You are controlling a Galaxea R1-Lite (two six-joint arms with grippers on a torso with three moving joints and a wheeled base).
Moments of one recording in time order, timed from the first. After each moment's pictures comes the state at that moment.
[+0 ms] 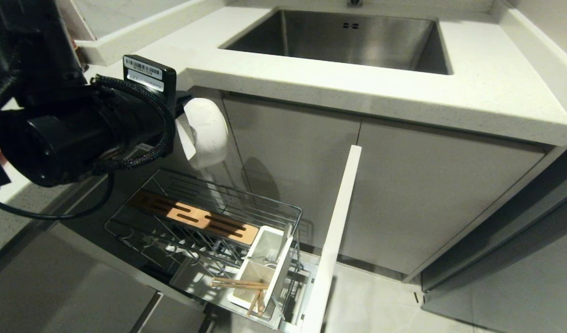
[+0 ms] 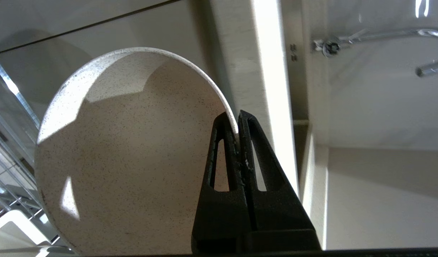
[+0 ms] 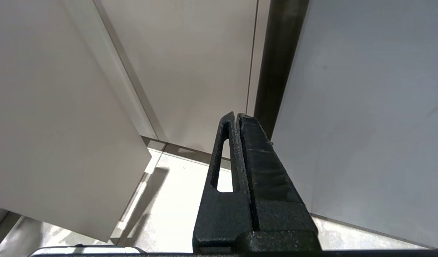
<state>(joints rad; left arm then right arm) -0.58 1.45 -1.12 -0.33 0.45 -1.16 0.00 0.00 0.00 -0.08 0.00 0.02</state>
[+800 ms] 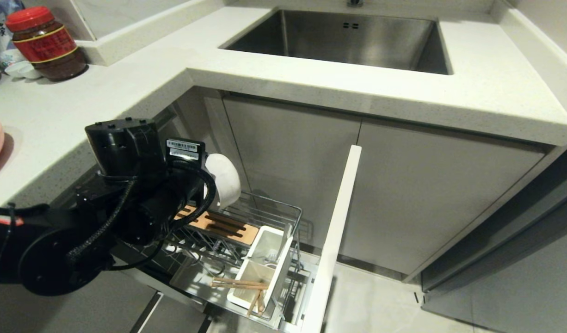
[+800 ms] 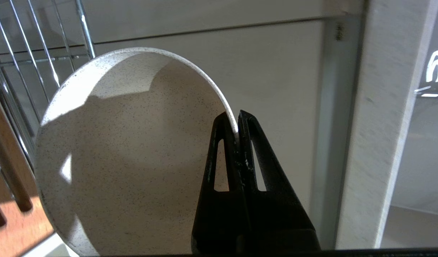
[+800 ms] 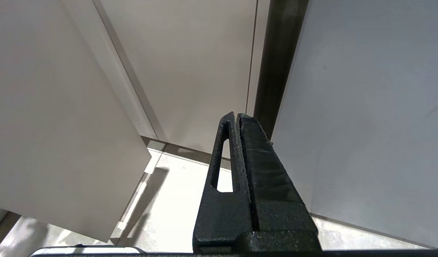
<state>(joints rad) -0.53 1.63 -0.80 -0.75 0.55 -1.33 0.00 0.00 0.00 -0.08 0.00 0.02</state>
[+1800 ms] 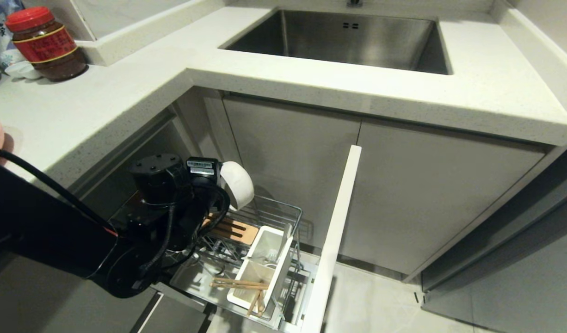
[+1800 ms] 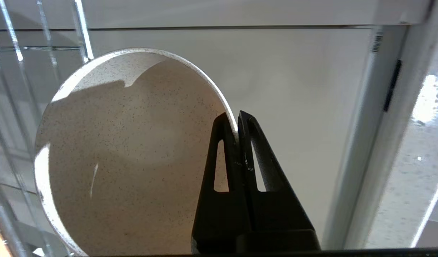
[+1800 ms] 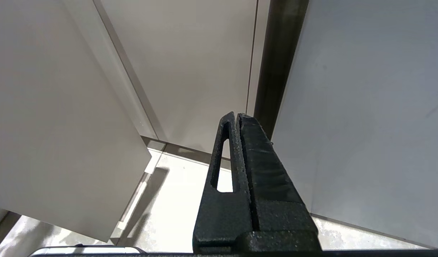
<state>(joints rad) -0.45 1.87 -0.71 -1.18 0.43 -1.40 0.00 0.00 0.00 -0.08 0.00 0.02</state>
